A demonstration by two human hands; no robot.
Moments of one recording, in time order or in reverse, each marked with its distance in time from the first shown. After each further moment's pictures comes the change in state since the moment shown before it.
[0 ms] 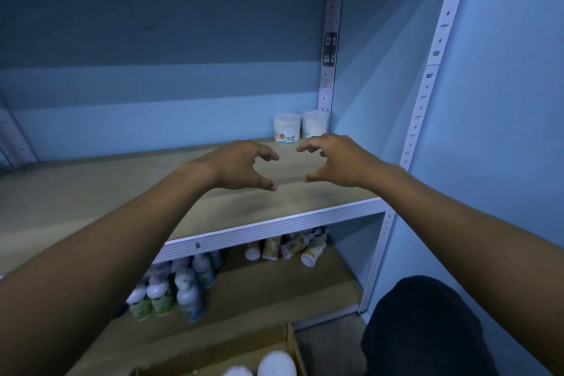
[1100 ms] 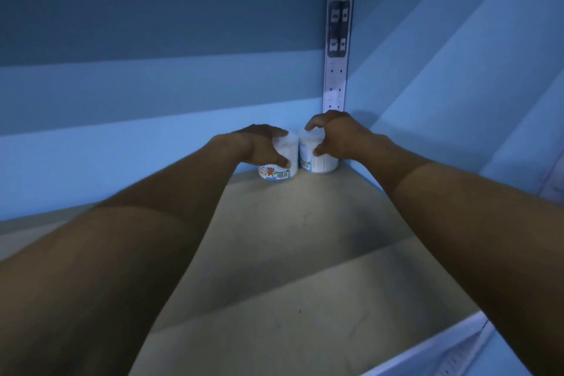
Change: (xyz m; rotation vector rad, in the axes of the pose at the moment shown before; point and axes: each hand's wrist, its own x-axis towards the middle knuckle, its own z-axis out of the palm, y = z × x) left_hand 0.309 -0.086 0.027 0.149 -0.082 -0.158; right_hand 0.271 0.174 0.051 -0.103 0.028 0.236
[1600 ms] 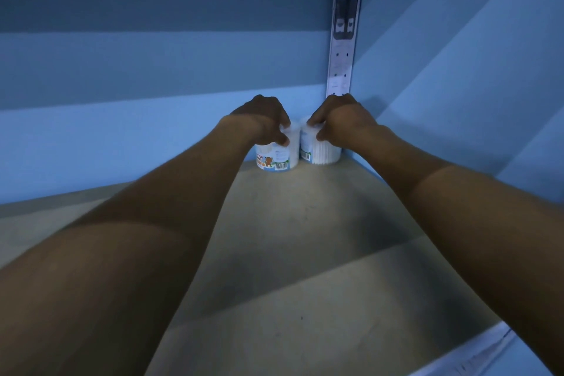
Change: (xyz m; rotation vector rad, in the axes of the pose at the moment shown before) left_hand 0.020 0.006 -0.001 -0.071 0.181 0.022; right_hand 0.013 0.001 0.009 -0.053 0.135 0.048
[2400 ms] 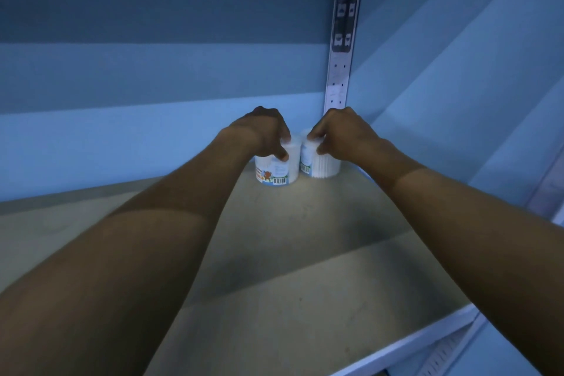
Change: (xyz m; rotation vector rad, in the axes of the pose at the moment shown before) left_hand -0.045 0.009 -0.012 0.055 -0.028 0.048; right_hand -0.039 -0.012 -0.013 0.019 -0.016 -0.016
